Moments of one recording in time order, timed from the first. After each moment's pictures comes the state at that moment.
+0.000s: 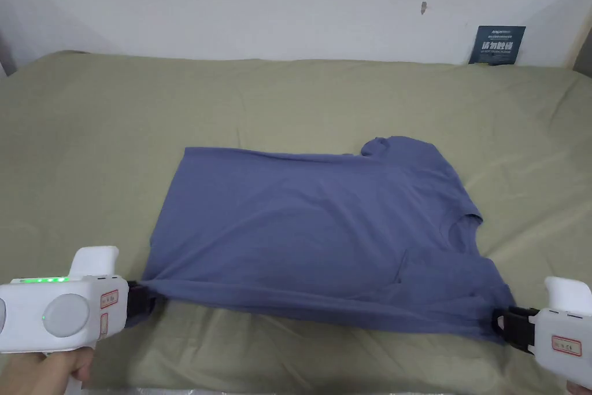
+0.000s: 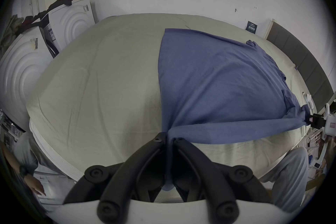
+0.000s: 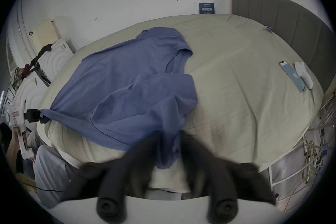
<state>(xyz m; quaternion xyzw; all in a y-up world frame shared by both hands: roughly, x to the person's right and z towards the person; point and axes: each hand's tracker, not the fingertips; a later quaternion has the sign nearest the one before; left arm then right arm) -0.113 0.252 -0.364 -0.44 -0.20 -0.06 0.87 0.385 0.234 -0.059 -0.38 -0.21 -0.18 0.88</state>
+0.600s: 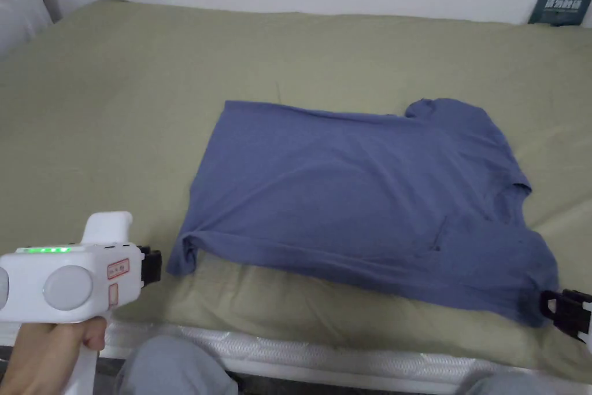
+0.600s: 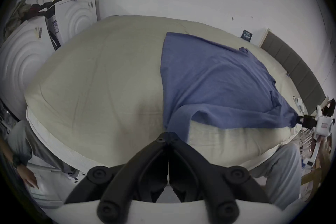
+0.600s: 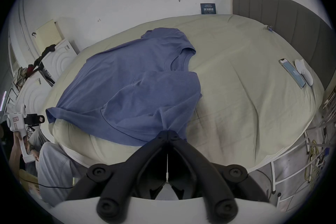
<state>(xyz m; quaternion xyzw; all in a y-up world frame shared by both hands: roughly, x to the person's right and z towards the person) -0.149 0.256 -0.334 -0.43 -0.21 -0.02 0.88 0.363 0.242 -0.047 -0.38 -0.19 -0.19 0.89</state>
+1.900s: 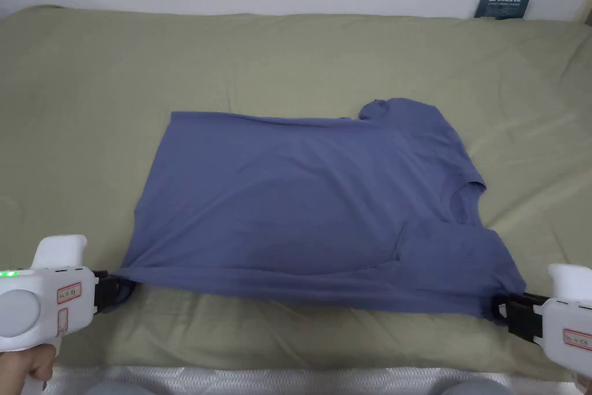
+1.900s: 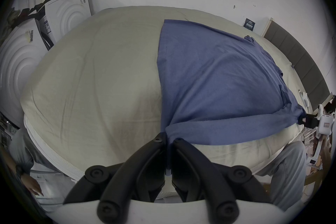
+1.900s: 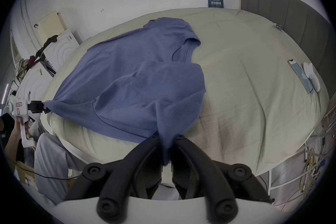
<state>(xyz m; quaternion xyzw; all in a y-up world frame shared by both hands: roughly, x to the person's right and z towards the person) -0.128 0.247 -0.371 -0.46 -0.21 -0.06 0.86 0.388 0.226 -0.055 -0.41 -0.16 -0.17 0.88</state>
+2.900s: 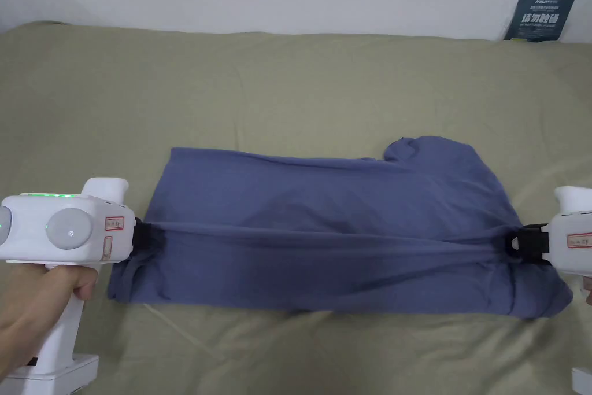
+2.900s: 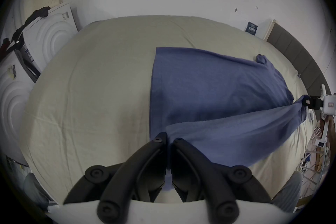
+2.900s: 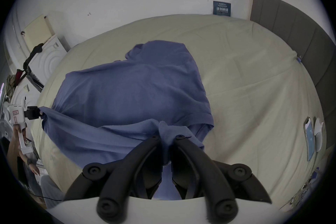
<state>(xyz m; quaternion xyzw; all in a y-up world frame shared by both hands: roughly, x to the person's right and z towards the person) -0.019 0.251 -0.549 -0.46 -0.22 -0.09 0.86 0.489 0.259 -0.268 -0.43 -0.18 -0.16 0.87</state>
